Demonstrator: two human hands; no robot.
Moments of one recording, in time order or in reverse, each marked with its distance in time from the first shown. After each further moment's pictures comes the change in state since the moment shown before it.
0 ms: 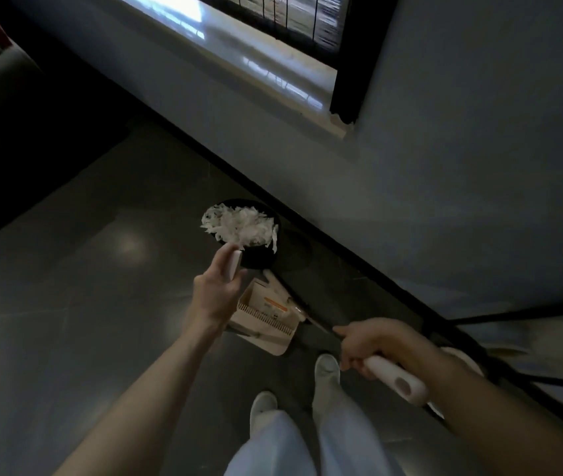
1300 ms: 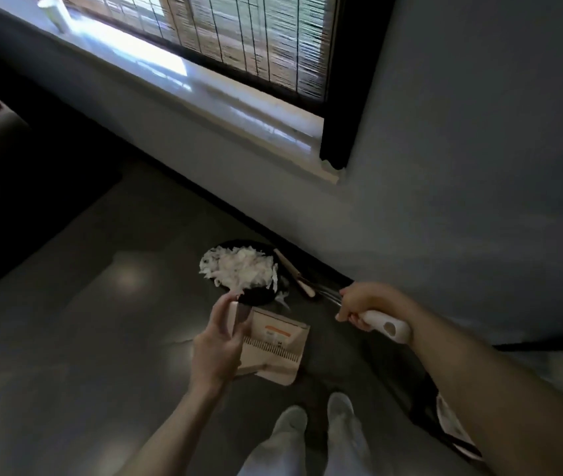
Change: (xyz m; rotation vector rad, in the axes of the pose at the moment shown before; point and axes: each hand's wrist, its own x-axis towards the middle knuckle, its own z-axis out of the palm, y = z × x) left_hand 0.025 0.021 -0.003 0.058 -0.032 -0.019; right_hand 0.043 -0.054 -0.133 0.371 0.155 -0.030
